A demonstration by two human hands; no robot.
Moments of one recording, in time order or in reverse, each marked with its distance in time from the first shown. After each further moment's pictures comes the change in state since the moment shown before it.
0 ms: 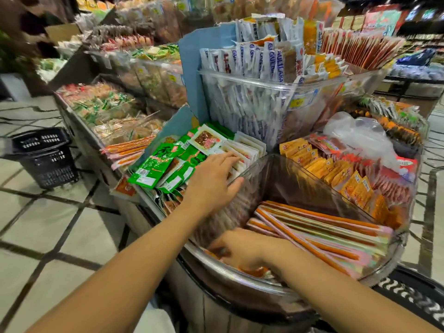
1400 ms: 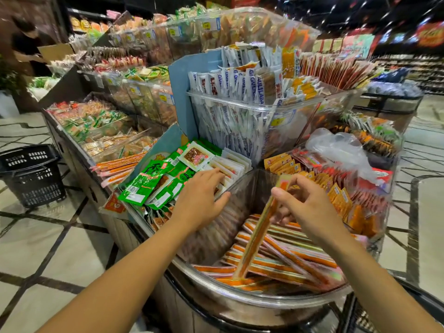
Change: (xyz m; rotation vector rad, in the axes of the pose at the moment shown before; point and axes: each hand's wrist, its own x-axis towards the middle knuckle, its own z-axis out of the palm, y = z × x) left_hand 0.000 0.002 -0.001 -0.015 -0.005 0.000; right_hand -0.114 0.037 -0.064 0.854 1.004 0.055
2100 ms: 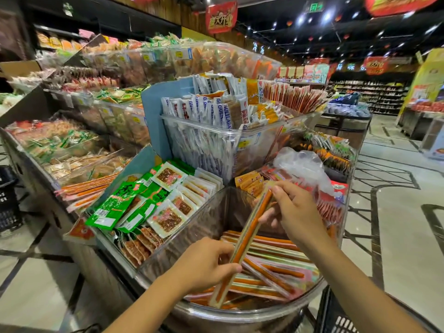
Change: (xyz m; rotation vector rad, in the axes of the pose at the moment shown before) left_hand -0.047 0.069 0.009 -0.433 -0.428 0.142; right_hand -0.002 -0.025 -0.025 -0.058 0.192 -0.004
